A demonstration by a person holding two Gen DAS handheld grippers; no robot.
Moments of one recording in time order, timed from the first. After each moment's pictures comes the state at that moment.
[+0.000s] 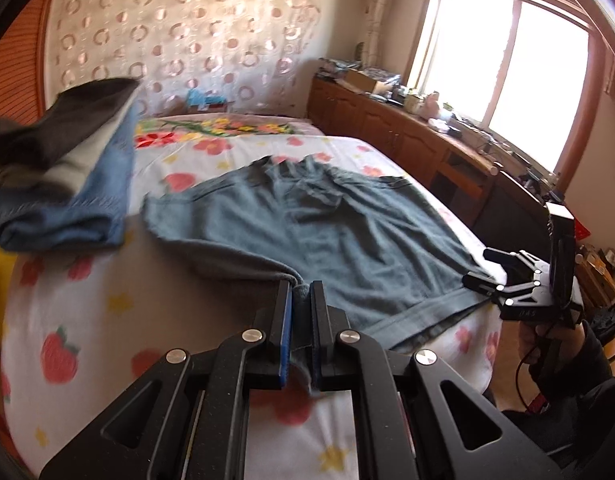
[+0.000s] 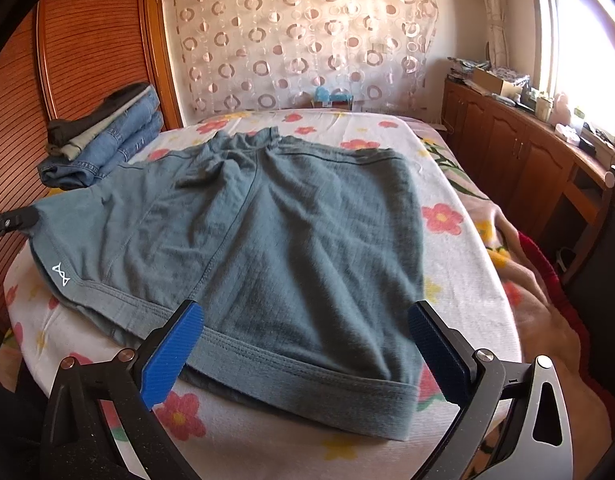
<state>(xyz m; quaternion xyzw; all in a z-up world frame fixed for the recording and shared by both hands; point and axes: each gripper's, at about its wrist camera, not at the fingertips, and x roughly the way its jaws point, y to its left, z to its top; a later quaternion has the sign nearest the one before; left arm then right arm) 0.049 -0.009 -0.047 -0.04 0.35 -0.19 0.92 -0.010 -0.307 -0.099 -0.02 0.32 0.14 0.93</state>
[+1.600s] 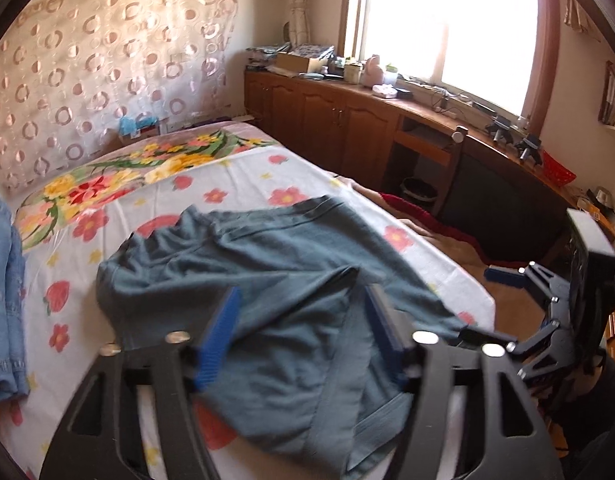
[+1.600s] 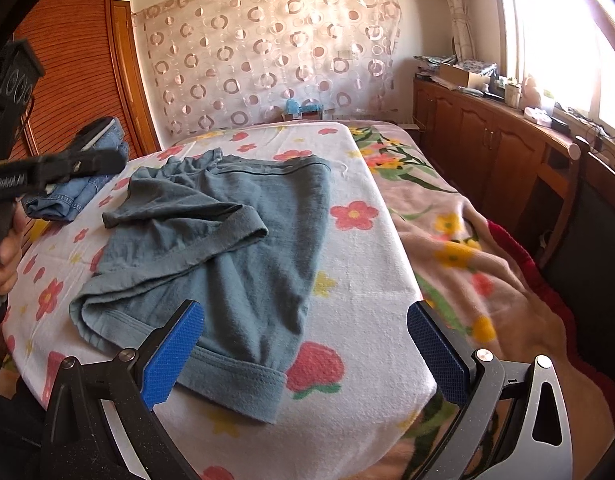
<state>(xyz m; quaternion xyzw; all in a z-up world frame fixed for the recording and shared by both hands) 0.129 -0.146 -0.029 0.05 0.35 -0.25 0.90 -0.016 -0.339 -0.109 0.02 0.31 0.11 0.94</state>
